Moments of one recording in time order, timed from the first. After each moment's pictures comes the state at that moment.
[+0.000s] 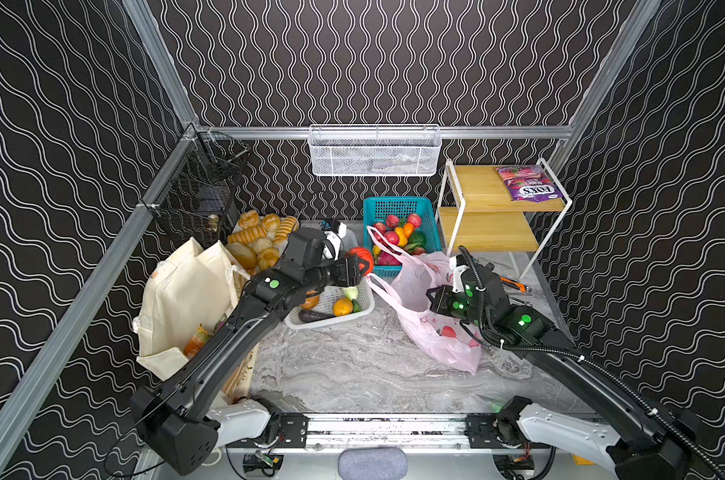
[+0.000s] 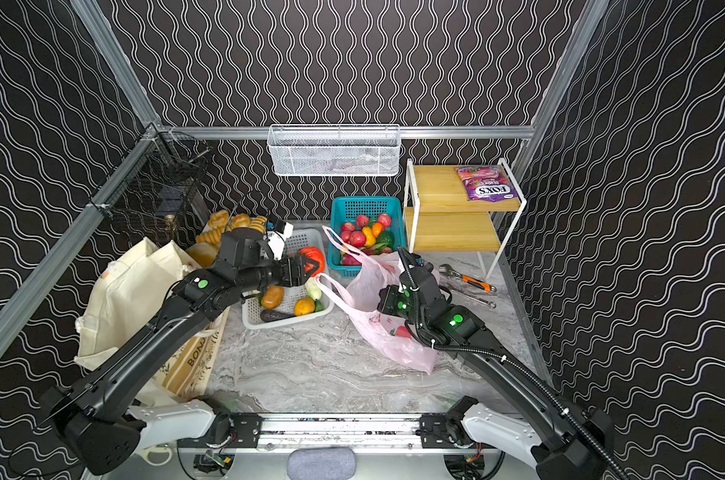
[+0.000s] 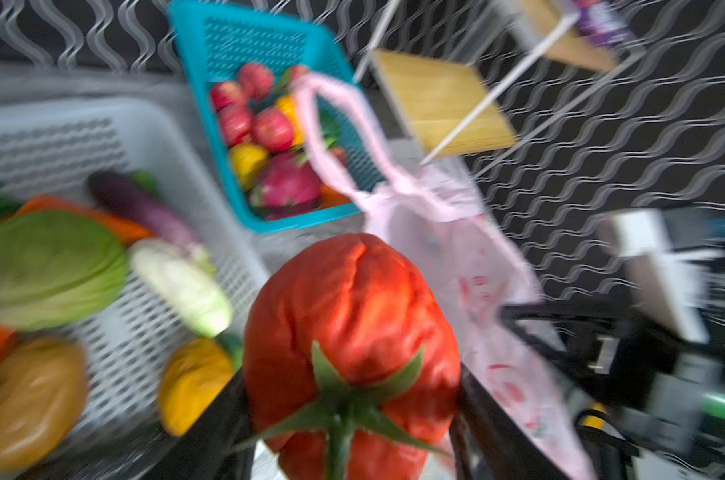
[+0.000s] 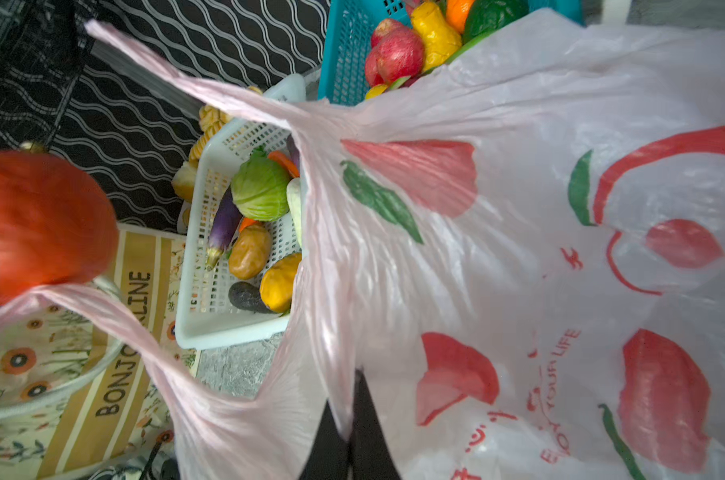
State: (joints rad) left arm -0.56 1.23 1.30 -0.57 0.20 -0.43; right arm 0.65 1.03 0.94 -0.50 0.00 0.73
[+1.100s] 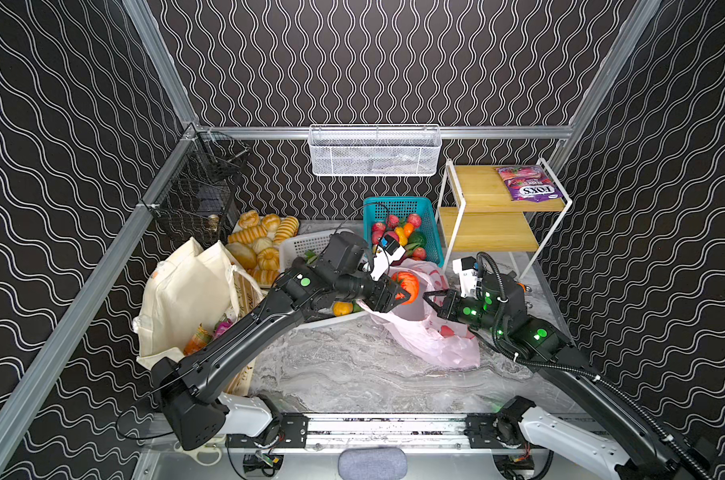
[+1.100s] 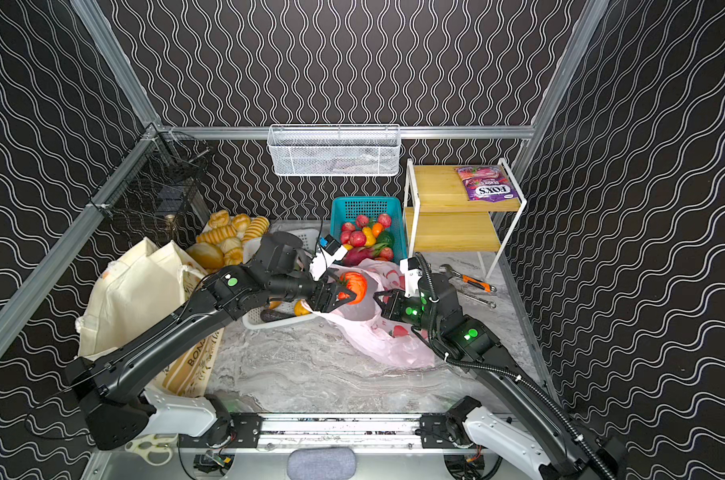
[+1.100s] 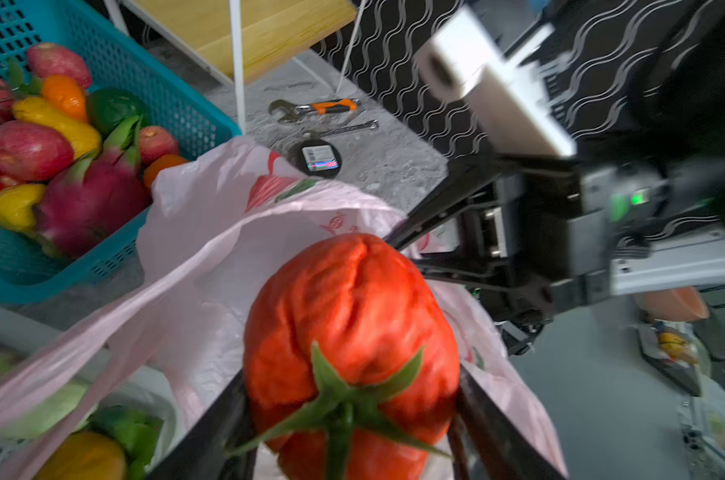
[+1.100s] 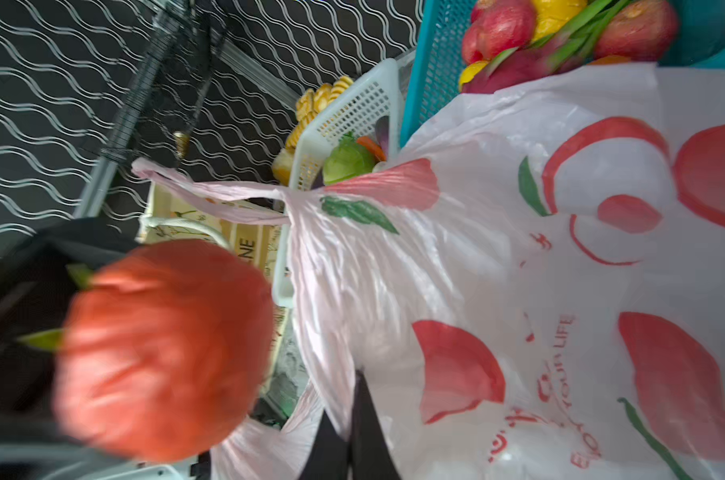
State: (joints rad) left arm -0.77 1.38 1.42 -0.69 0.35 -0.12; right arm 0.60 0.91 0.85 -0.36 -0.27 0.79
